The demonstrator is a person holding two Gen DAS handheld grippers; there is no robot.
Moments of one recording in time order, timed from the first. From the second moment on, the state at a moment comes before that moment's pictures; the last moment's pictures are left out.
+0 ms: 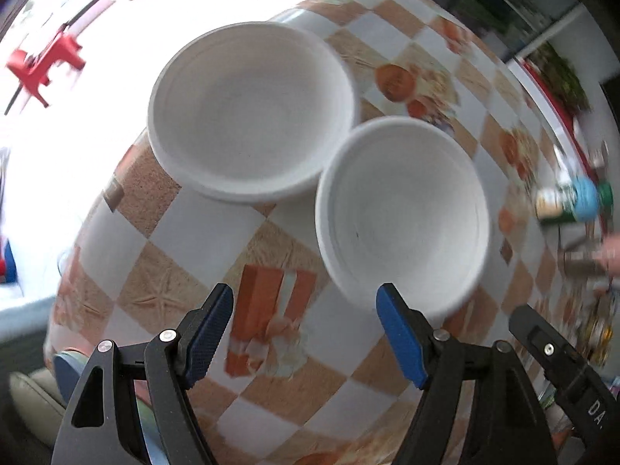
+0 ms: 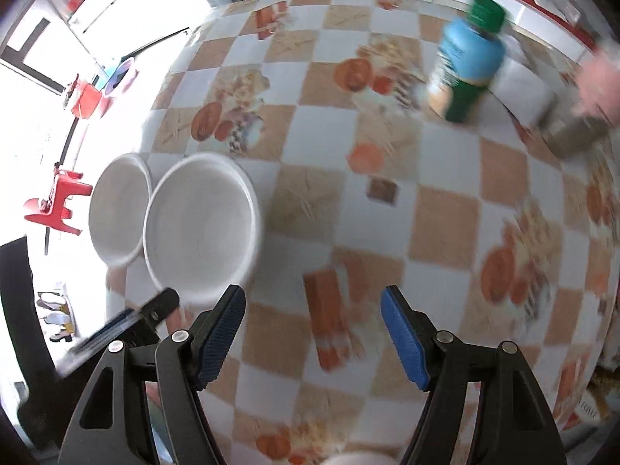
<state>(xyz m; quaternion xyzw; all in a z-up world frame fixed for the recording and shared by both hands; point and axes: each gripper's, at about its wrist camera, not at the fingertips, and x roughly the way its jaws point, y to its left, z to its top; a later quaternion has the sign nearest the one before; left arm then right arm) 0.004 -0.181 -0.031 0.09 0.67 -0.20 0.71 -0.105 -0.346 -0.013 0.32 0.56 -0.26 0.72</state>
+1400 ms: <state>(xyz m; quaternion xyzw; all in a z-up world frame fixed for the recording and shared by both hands) -0.022 -0.265 -0.071 0.23 0.63 -0.32 0.67 -0.107 -0.336 -0.085 0.31 0.64 -0.18 0.69</state>
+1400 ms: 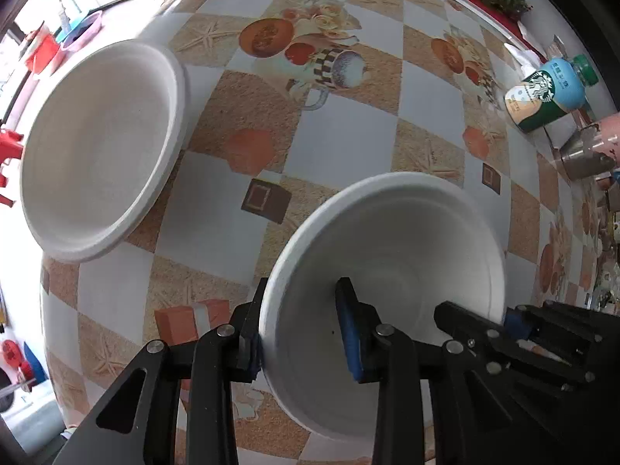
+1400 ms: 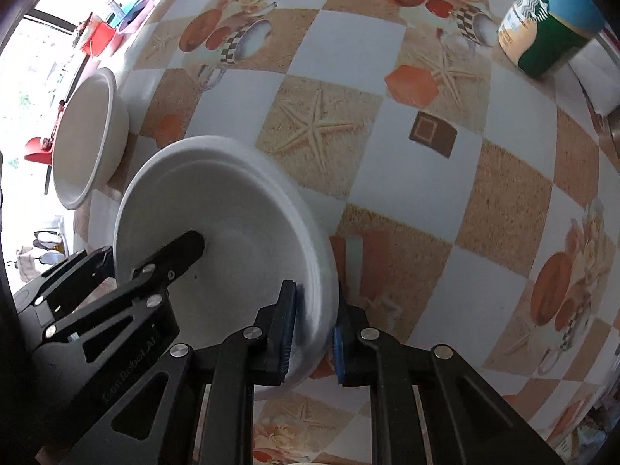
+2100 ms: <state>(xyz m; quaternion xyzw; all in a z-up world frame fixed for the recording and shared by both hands) -0.121 -0.270 -0.033 0.27 0.60 -0.40 0.64 -0.206 -0.331 -0.046 0.37 0.59 -0.22 0.68</state>
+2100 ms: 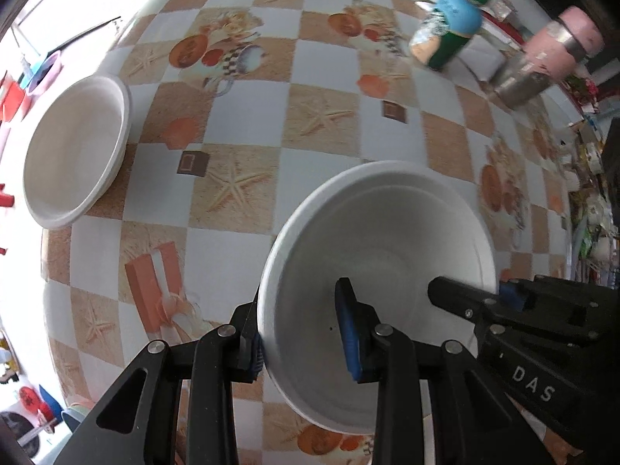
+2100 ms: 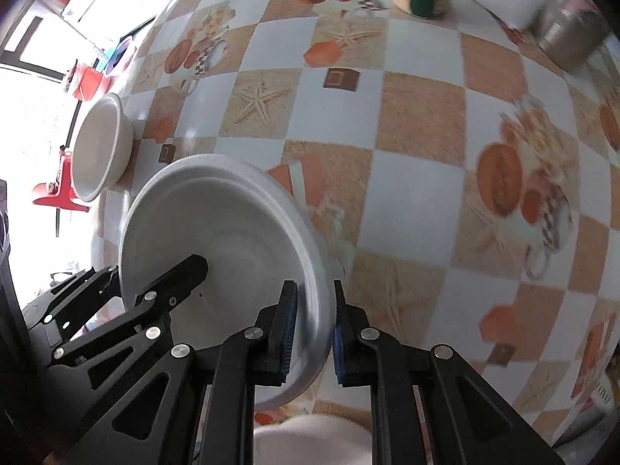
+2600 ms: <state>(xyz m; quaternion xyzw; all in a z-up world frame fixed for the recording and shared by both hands) -0.200 -0.234 0.004 0.34 0.57 -0.48 0.57 -0.307 -0.284 -0.012 0.42 0.56 -0.28 0.66</state>
